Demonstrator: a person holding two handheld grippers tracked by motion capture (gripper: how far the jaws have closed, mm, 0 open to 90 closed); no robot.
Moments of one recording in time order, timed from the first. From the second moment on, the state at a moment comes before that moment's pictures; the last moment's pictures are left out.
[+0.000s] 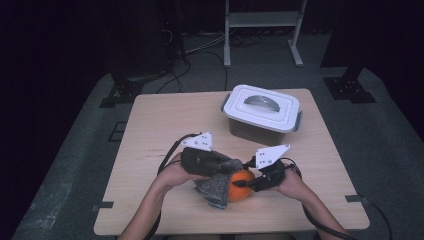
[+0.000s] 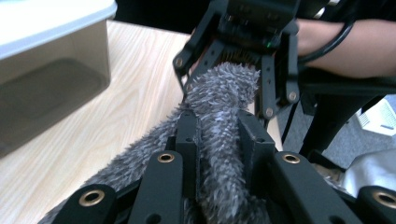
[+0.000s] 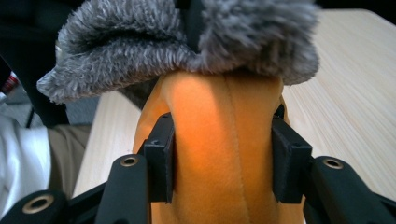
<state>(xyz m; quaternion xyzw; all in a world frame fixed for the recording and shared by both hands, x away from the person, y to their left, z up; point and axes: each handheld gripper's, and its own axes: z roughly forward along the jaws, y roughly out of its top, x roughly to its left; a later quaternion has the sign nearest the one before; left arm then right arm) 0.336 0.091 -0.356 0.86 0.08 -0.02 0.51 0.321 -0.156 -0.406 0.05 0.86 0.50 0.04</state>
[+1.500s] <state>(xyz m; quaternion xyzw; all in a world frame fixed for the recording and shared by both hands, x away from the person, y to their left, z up) 0.343 0.102 -0.386 0.85 0.12 -0.04 0.50 0.325 -0.171 -0.405 0.06 0.87 0.49 0.06</state>
